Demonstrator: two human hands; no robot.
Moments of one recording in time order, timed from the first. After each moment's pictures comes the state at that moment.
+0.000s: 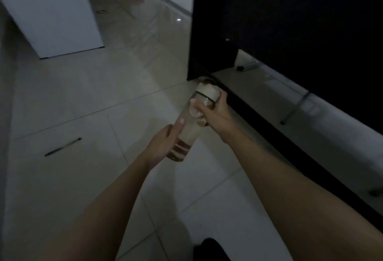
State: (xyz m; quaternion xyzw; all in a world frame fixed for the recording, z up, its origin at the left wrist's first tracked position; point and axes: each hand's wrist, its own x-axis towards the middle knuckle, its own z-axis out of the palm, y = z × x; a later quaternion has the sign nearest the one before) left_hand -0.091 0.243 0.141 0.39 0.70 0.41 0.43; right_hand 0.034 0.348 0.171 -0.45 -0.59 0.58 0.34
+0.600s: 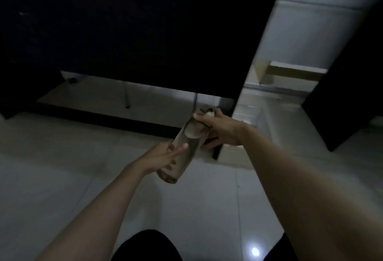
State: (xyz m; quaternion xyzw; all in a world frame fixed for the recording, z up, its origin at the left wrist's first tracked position) left_hand 0.295 0.168 0.182 0.72 0.44 0.12 0.53; right_hand 0.488 0.129 0.245 -0.67 -0.36 0.54 0.37
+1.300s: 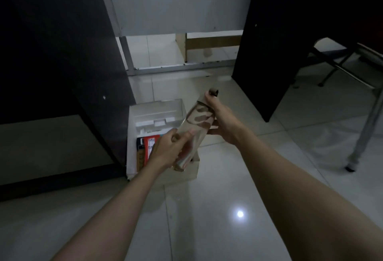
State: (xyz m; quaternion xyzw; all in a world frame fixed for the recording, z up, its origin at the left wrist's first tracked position) left_hand 0.673 0.161 0.110 0.78 0.36 0.11 0.51; right_hand 0.828 0.082 0.149 -0.68 -0.15 0.42 0.59
